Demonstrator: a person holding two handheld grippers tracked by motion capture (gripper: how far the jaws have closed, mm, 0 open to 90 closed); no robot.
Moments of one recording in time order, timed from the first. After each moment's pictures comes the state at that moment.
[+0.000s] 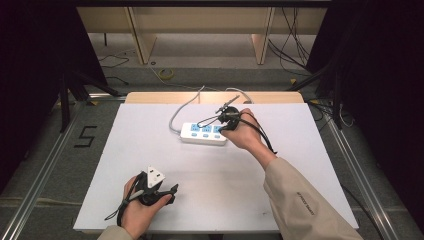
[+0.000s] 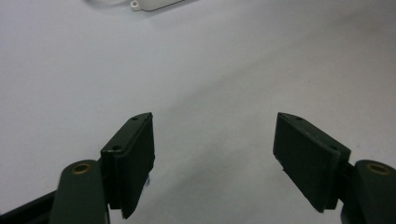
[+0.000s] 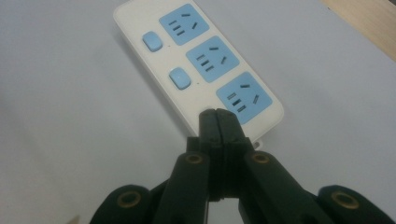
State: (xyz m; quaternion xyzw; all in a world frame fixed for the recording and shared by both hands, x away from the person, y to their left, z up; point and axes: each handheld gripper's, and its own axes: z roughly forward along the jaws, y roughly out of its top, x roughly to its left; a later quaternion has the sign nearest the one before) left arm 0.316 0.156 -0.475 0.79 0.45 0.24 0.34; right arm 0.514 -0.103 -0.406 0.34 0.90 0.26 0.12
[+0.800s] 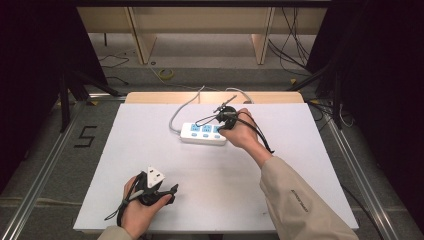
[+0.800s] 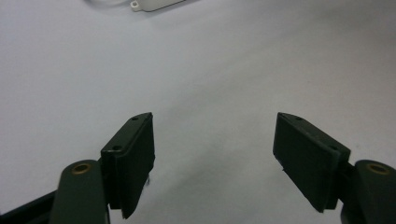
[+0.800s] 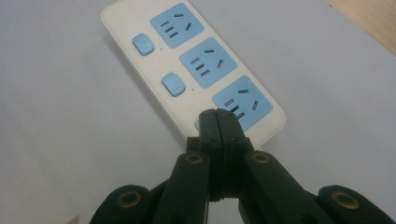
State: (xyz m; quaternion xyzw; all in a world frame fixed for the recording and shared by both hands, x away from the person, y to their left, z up) left arm 0.316 0.156 -0.475 0.79 0.45 0.24 0.34; right arm 0.523 -0.096 -0.414 0.35 0.89 0.25 0.13
